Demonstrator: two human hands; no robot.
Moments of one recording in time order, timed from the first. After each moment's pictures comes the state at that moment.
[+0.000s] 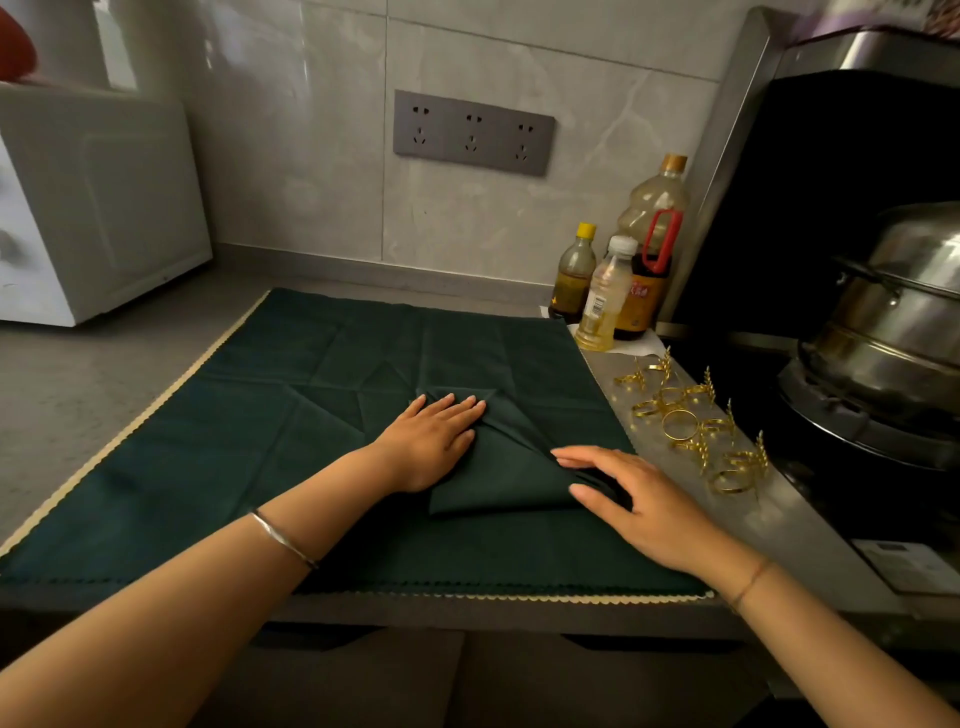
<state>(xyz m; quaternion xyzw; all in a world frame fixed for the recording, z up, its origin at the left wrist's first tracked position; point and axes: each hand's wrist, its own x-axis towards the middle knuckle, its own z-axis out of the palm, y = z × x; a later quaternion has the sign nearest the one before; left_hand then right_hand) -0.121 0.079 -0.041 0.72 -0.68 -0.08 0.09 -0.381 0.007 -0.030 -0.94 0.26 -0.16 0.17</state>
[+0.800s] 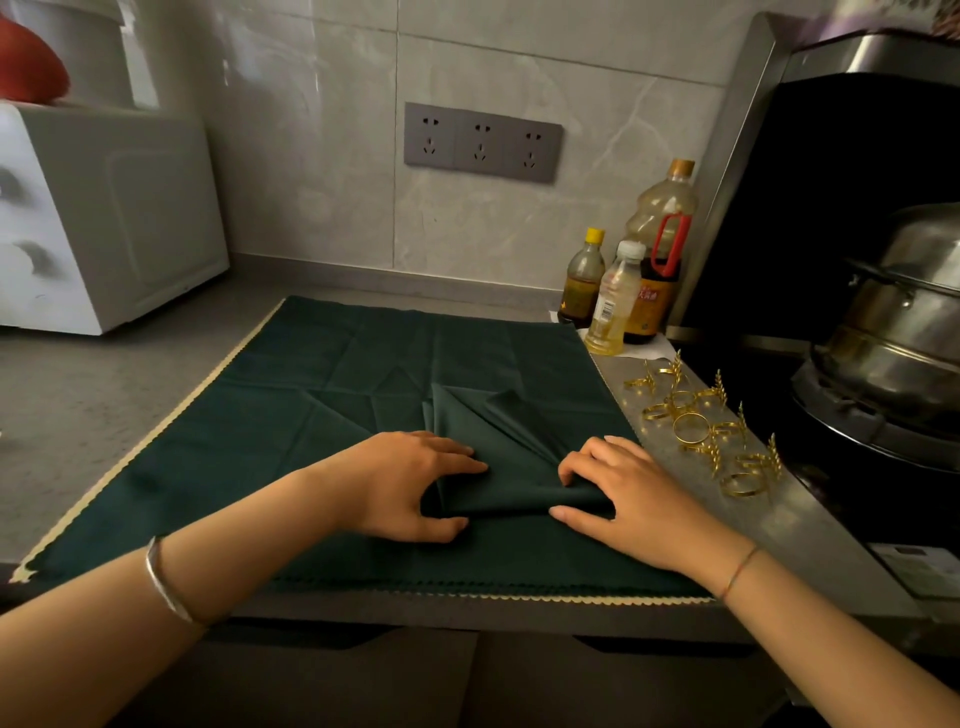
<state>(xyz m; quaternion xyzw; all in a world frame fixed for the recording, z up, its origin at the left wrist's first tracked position) -0.123 0.149 -0.010 0.63 -0.77 -0.01 0.04 -0.365 0.020 -0.017 -0.96 0.25 -0.09 0.01</state>
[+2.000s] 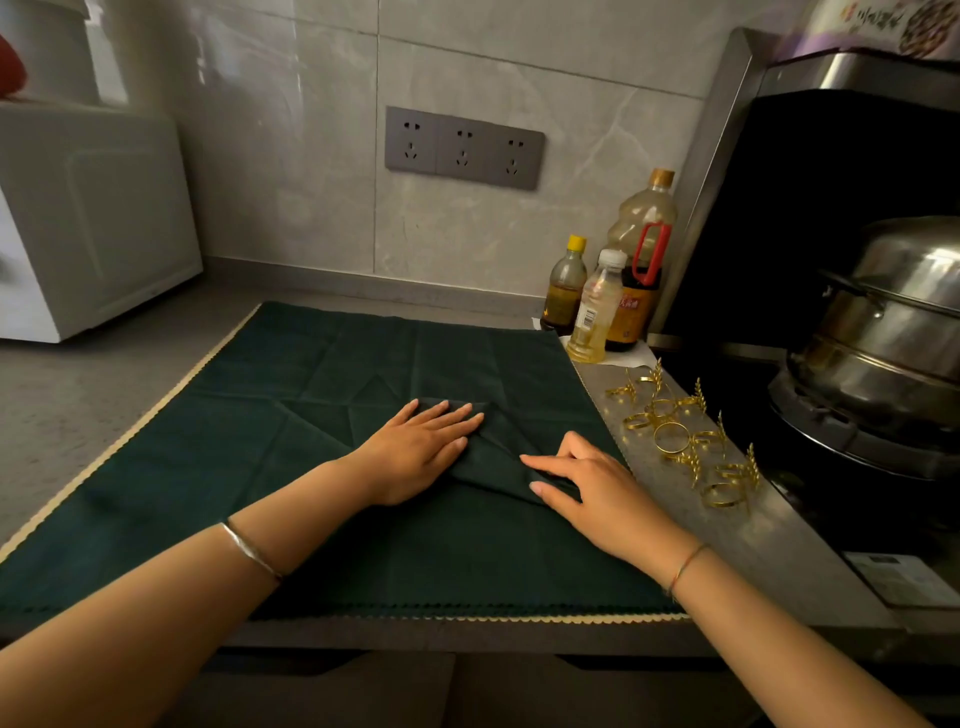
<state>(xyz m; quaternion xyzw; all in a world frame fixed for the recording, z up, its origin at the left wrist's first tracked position) -0.111 0.083 -0.037 0.68 -0.72 -0.05 0.10 -0.343 0.011 -0.021 -0.94 0.31 -0.13 0.08</state>
